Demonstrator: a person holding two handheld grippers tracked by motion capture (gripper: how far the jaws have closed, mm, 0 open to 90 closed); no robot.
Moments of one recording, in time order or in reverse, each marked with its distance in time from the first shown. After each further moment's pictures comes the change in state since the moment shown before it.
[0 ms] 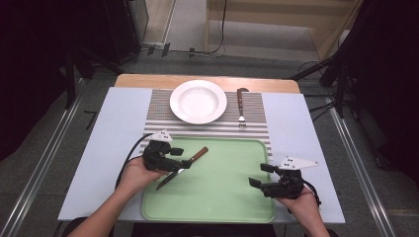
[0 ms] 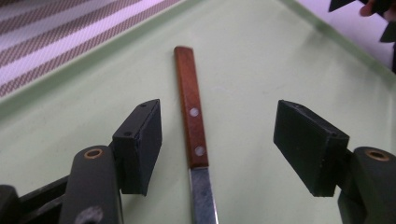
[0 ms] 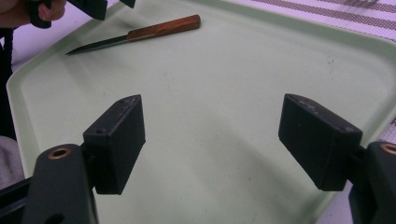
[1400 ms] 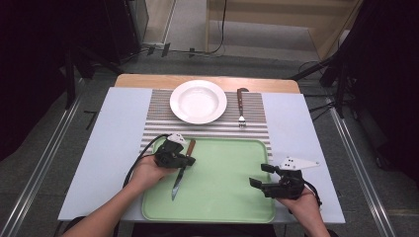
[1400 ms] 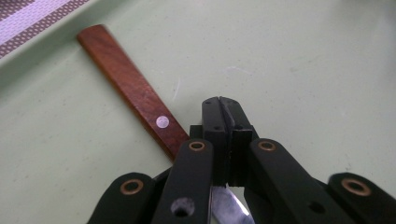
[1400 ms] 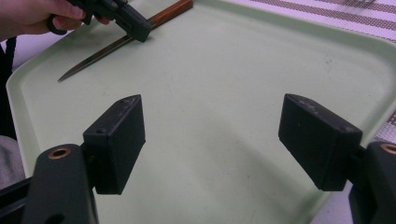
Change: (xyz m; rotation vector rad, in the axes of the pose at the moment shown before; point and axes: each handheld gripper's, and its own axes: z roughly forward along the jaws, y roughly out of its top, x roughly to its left) left arm 0.003 0.004 0.037 0.169 0.048 0.053; right arm 0.000 -0.001 -0.002 -0.004 -0.003 0.004
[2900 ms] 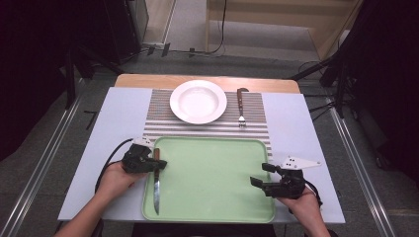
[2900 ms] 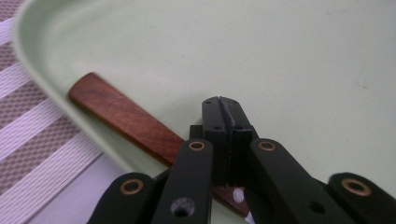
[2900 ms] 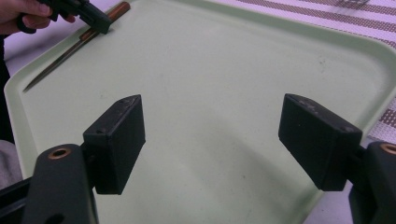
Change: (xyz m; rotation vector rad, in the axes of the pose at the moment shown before) left arm 0.031 -0.060 -0.059 -0.018 0.048 -0.143; right arm -0.002 0.000 -0.001 -0.007 -0.007 0.007
